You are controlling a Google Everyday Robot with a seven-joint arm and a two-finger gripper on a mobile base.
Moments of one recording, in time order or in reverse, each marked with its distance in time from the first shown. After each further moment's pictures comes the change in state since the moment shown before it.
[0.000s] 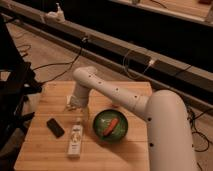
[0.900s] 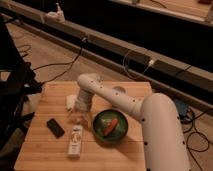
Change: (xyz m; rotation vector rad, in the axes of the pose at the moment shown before) arm 0.023 0.025 0.036 -0.039 -0.071 0.082
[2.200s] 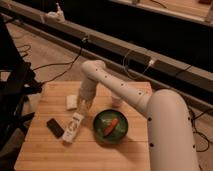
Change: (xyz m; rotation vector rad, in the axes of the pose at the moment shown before) arm 0.019 -0.005 -0.117 0.088 0.184 0.025
